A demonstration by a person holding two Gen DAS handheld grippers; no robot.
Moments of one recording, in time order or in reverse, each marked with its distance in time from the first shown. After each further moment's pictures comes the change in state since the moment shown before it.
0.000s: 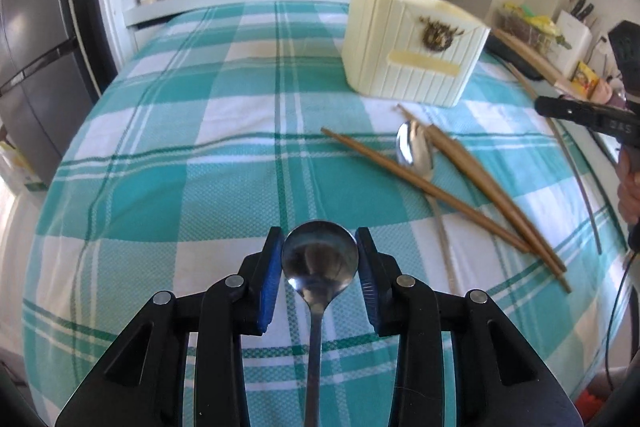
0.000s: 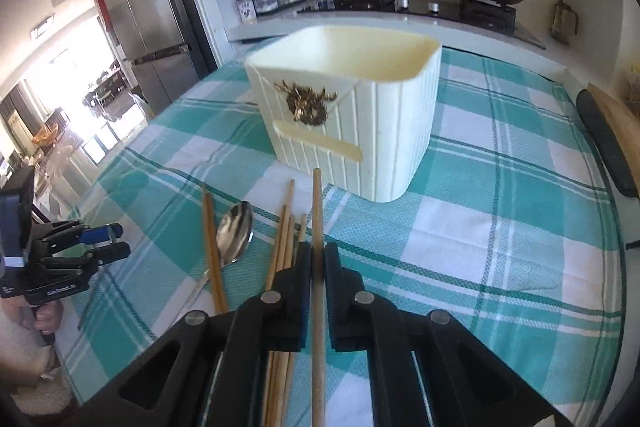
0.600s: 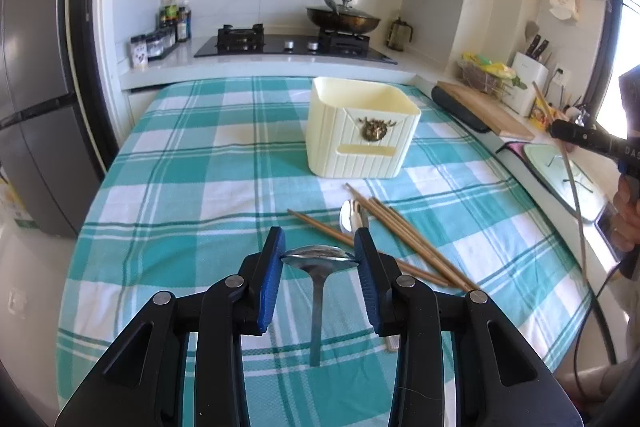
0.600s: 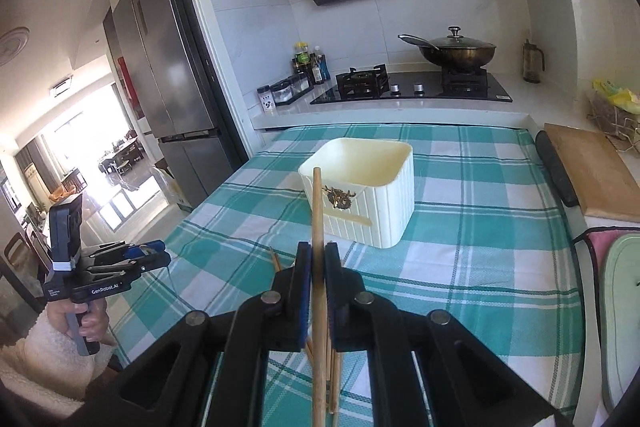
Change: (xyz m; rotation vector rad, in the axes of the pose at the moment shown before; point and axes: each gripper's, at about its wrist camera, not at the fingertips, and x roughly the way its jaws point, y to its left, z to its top) left arm -0.097 -0.012 0.028 0.037 -0.178 -0.083; right arm -0.149 0.021 -0.008 0.076 -0.254 0.059
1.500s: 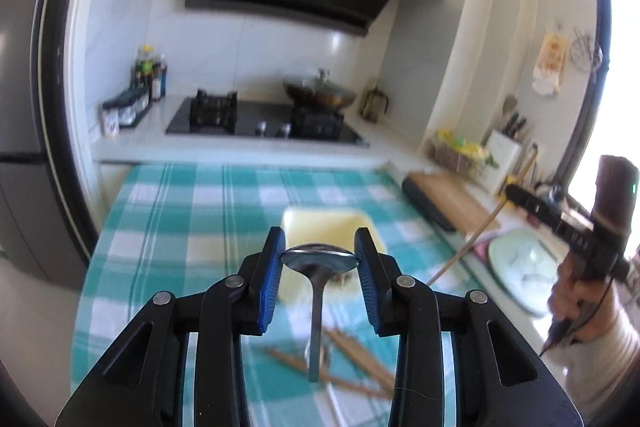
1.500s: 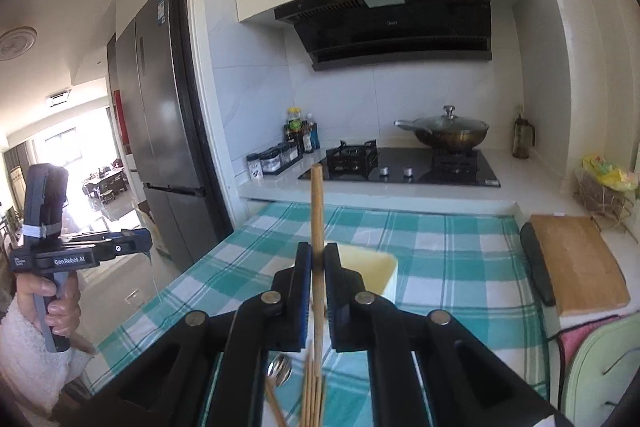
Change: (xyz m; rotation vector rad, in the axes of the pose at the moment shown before) left arm -0.017 0.005 0.171 -0.058 -0.191 -0.131; right arm -0.002 0.014 0.095 -0.098 -0.248 -0.098
